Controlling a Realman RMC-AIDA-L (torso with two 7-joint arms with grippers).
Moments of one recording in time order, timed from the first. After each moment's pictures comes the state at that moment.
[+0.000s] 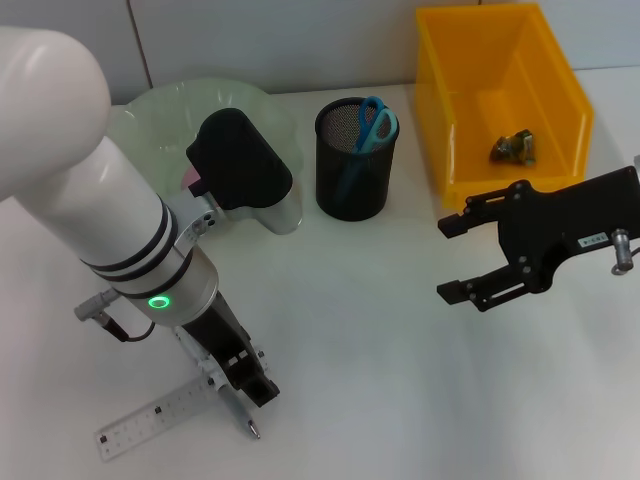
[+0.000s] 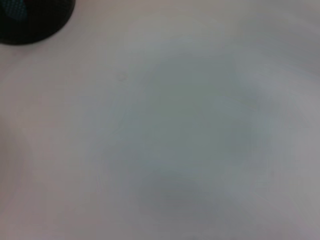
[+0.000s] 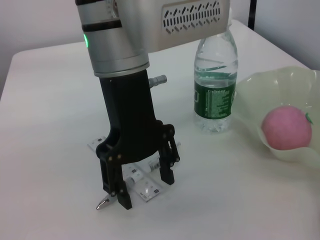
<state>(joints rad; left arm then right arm) -0.78 -2.08 1.76 1.09 2.46 1.43 -2.53 0.54 2.00 -0.93 -1.05 -2.13 -1.69 1.56</state>
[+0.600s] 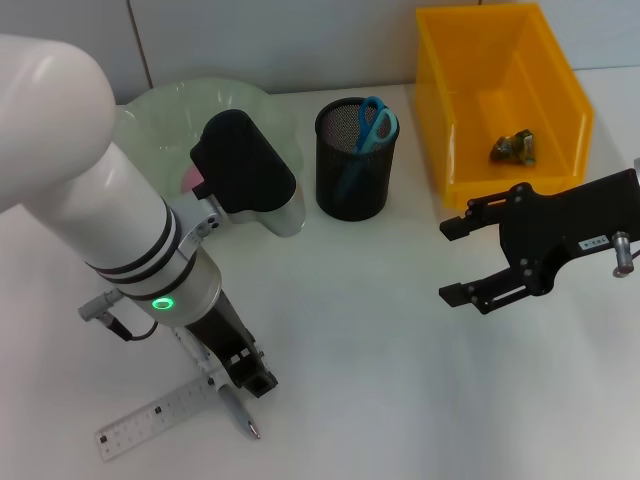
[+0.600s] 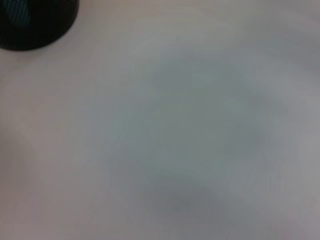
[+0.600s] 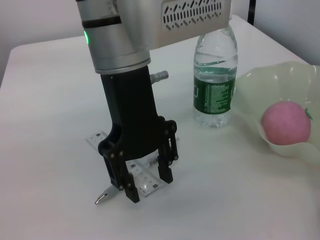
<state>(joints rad) -0.78 -2.08 1.78 1.09 2.47 1.40 -2.53 0.54 2.01 -0.93 -1.06 -2.14 -1.69 1.56</state>
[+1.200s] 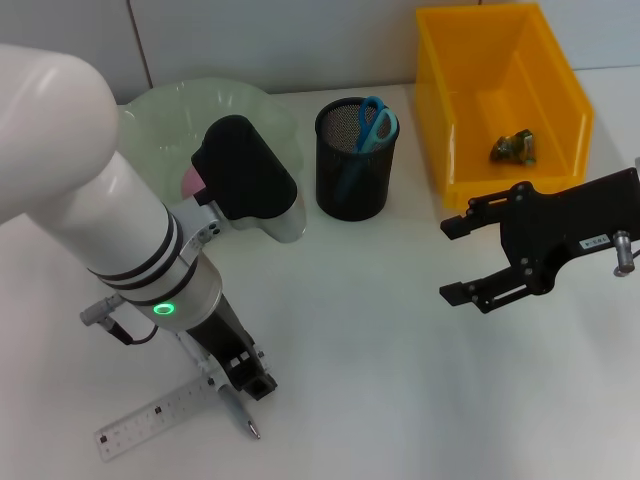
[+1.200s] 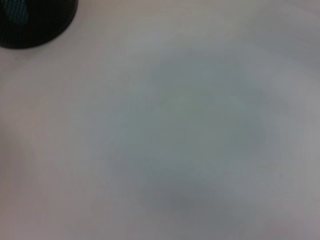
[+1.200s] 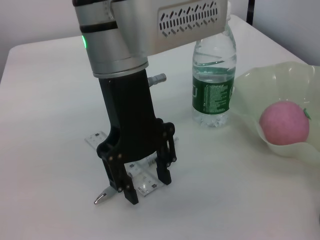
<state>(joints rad) -0.77 -2.08 1.80 1.10 2.47 1.38 -2.54 0.53 2.01 -0.93 -1.07 -2.14 -1.69 1.56</state>
